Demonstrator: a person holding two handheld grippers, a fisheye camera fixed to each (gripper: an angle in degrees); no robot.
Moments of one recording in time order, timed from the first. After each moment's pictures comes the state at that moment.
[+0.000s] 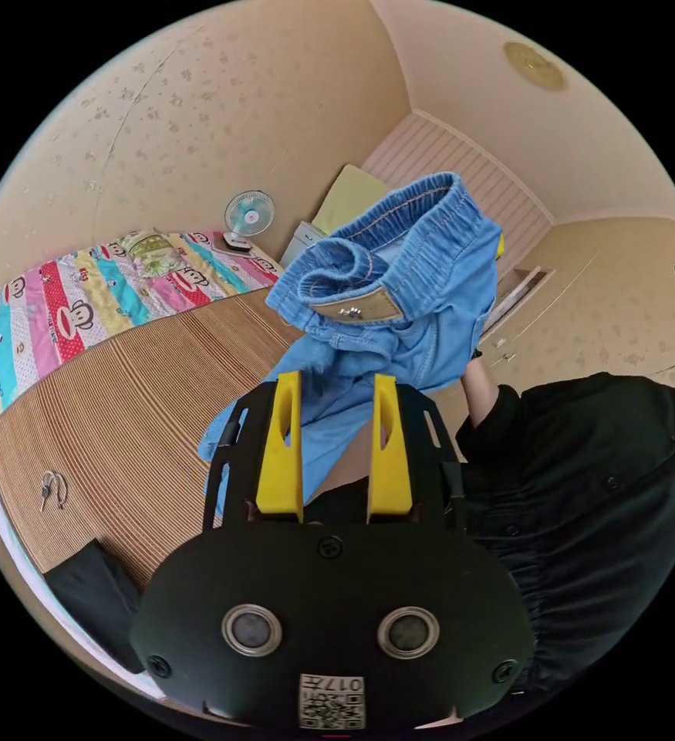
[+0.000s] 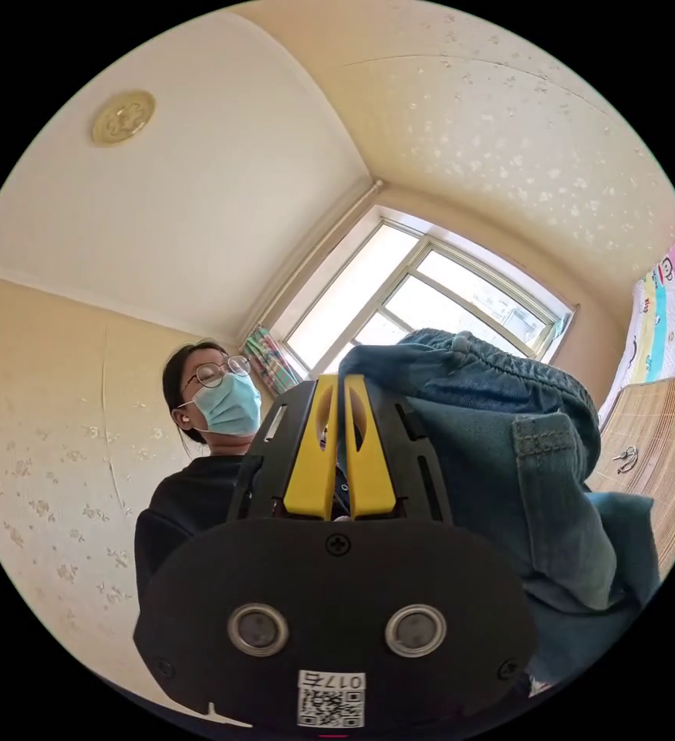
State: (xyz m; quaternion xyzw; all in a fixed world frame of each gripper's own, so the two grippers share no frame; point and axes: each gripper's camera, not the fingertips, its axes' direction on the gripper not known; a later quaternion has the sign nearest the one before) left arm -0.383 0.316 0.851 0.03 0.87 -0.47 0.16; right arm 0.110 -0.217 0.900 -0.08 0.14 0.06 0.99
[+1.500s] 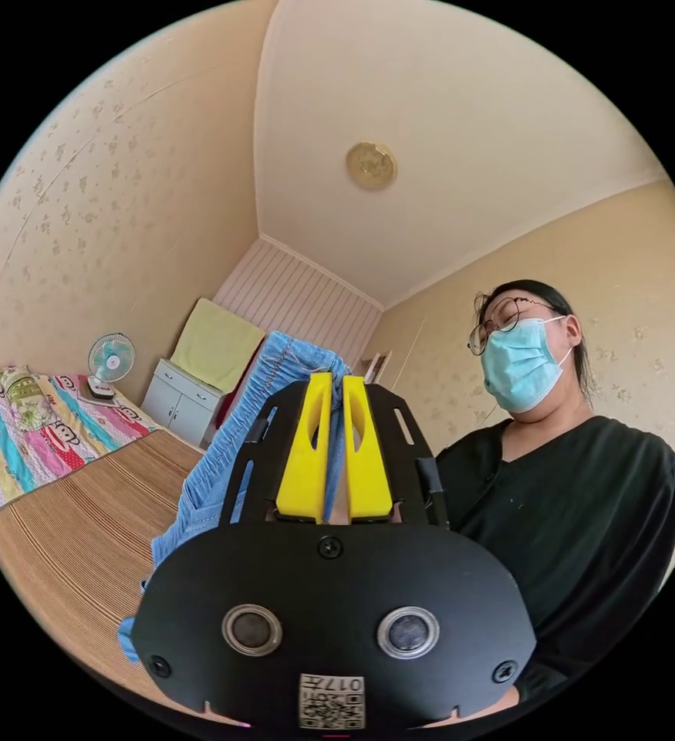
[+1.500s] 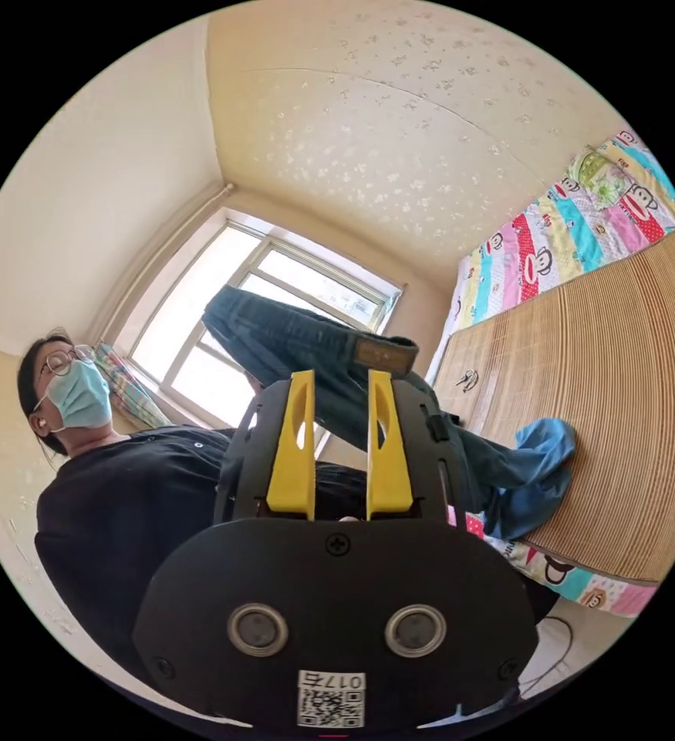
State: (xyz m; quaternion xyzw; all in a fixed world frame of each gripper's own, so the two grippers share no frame) left arm -0.506 0.503 1.008 0.34 0.73 -0.60 -0.01; right arm 0.083 -0.144 0.856 -0.08 0.49 0.15 0.85
